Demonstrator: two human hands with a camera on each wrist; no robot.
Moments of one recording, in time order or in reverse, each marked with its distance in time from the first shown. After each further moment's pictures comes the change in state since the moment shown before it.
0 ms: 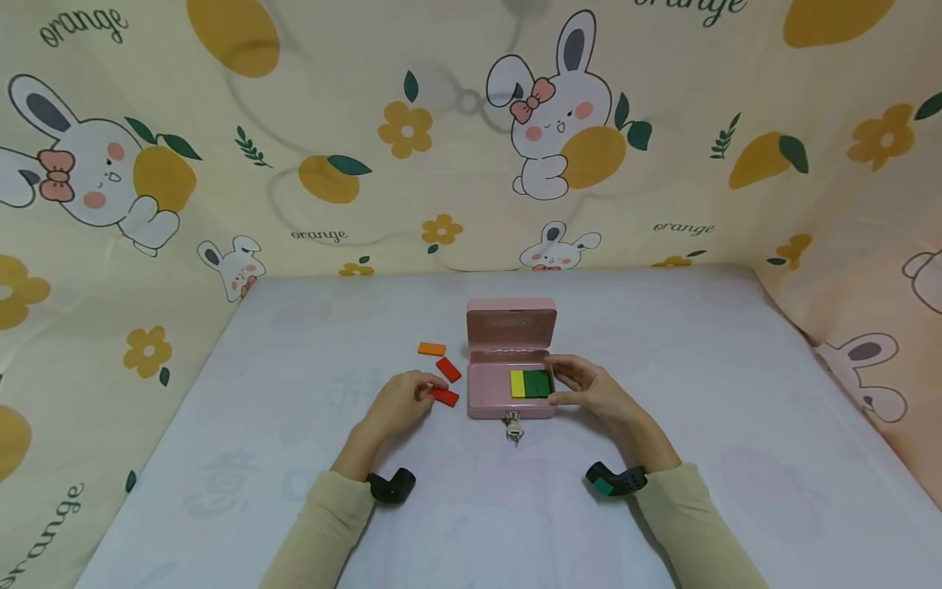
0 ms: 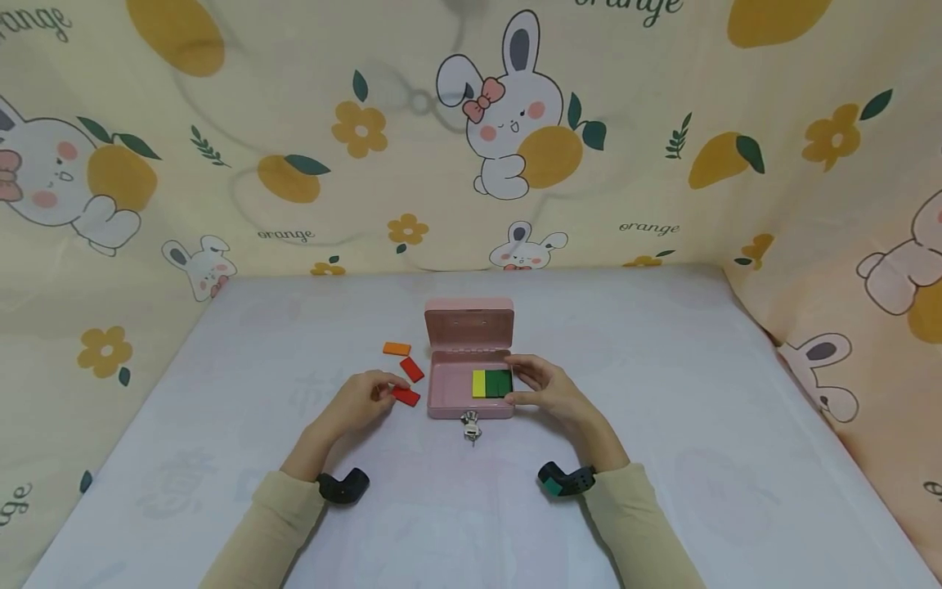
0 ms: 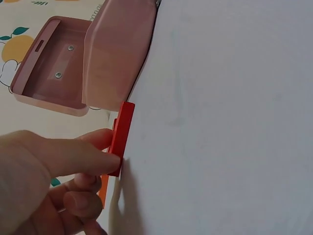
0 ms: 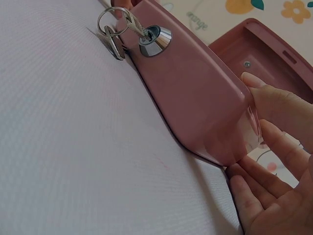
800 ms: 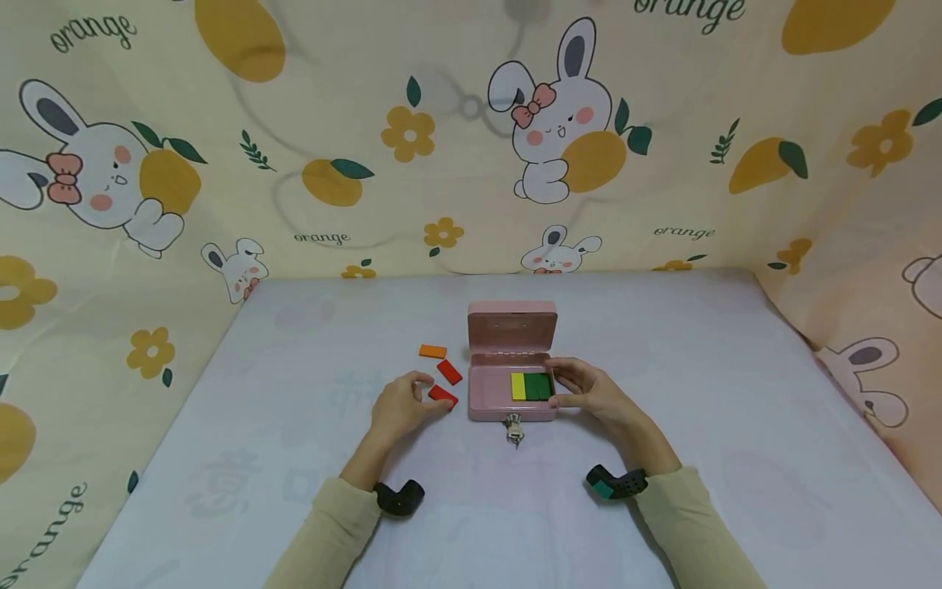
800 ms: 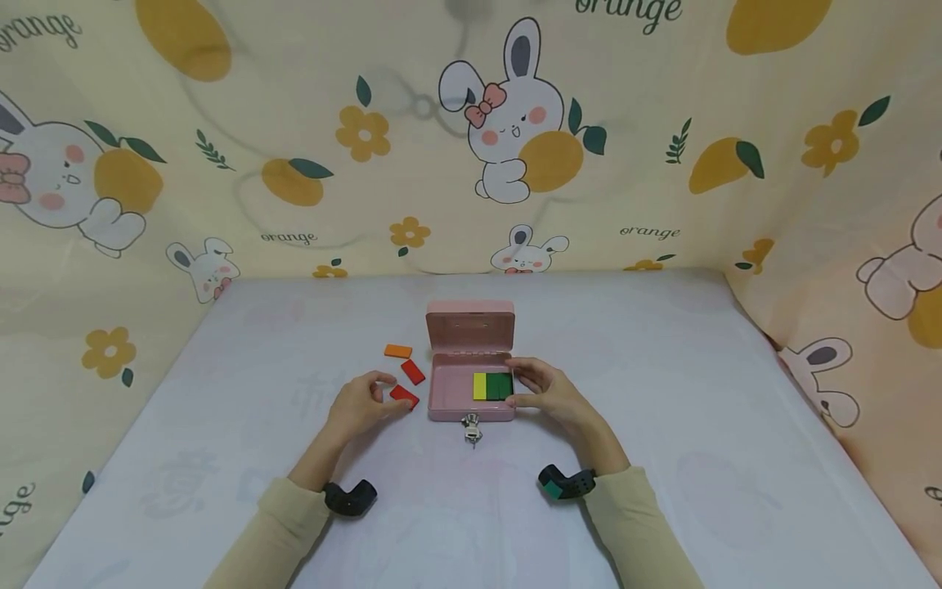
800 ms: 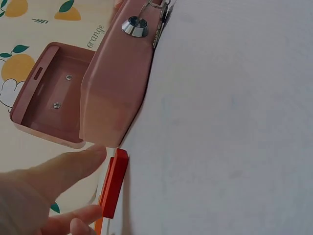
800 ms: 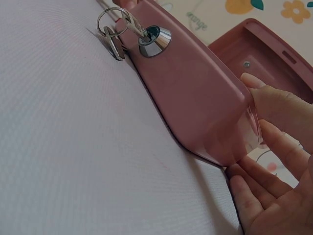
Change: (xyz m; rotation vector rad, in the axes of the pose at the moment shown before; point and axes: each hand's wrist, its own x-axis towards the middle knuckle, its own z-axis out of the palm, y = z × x) left_hand -0.007 0.011 0.009 -0.073 0.176 -0.256; right_hand 0.000 -0.002 0.002 0.004 0.009 0.013
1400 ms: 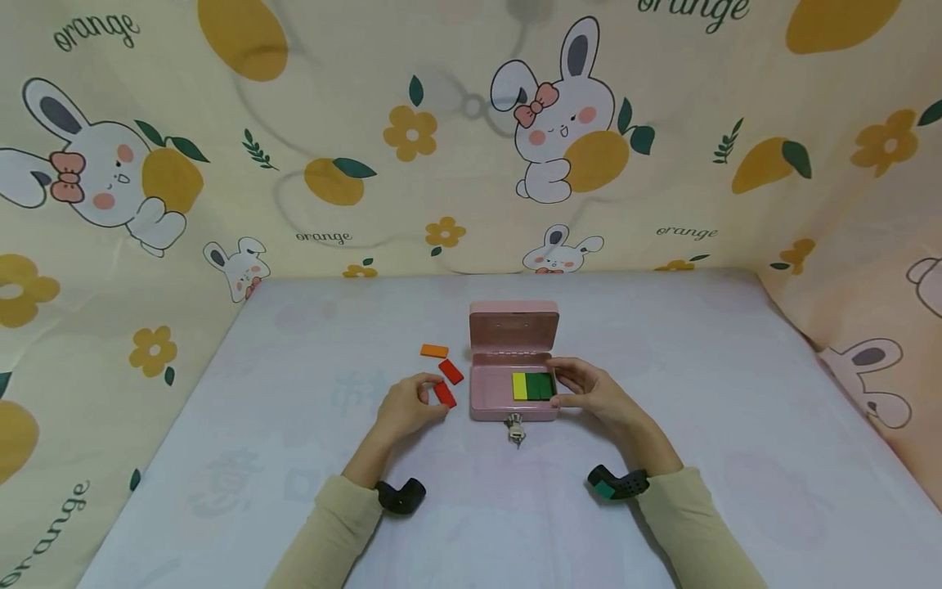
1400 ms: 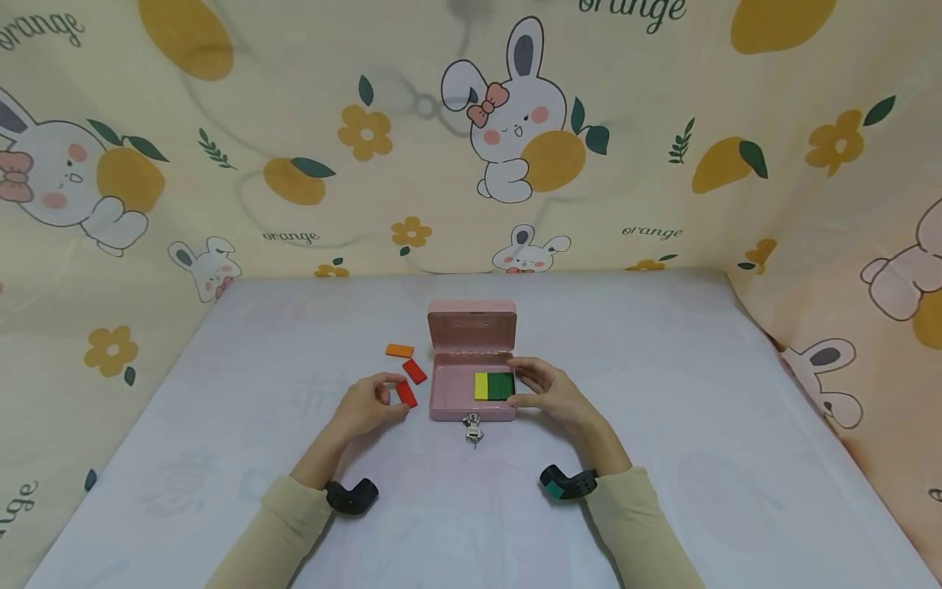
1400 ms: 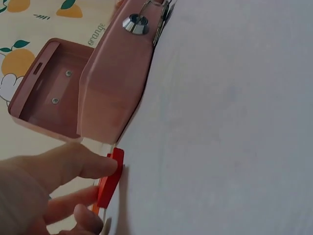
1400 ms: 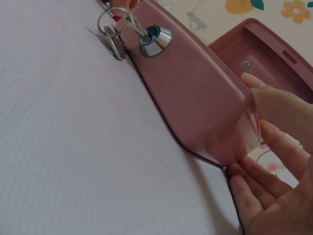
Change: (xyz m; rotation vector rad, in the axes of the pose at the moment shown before) left_hand 0.004 -0.005 0.001 -0.013 -0.097 0.051; right_hand 0.000 0.000 -0.001 -0.008 0.001 0.013
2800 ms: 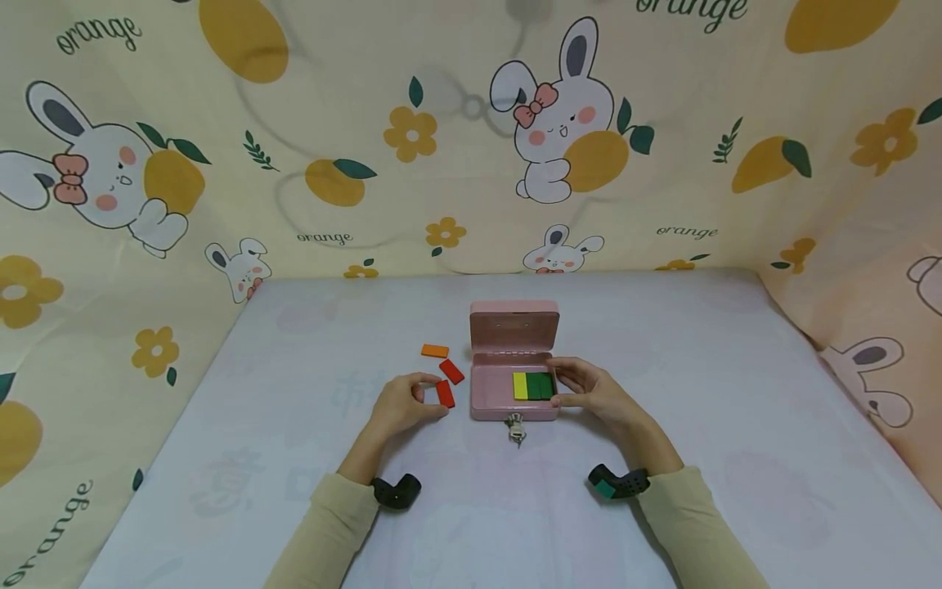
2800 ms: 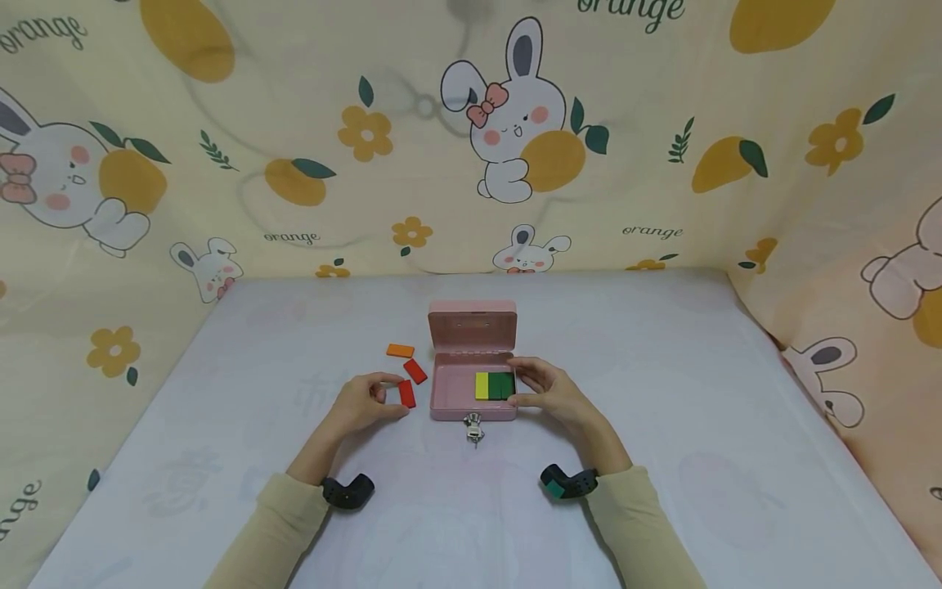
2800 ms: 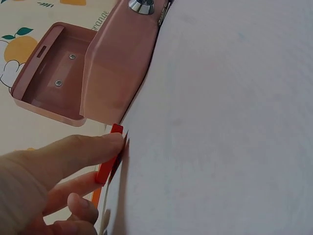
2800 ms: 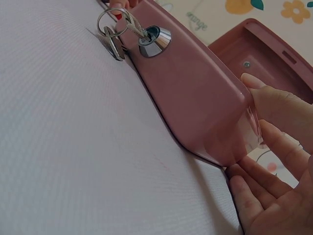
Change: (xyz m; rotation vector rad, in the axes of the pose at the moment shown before) left_hand 0.005 -0.010 -0.003 -0.033 -0.003 0.024; right_hand 0.000 0.001 0.000 0.013 0.000 -0.010
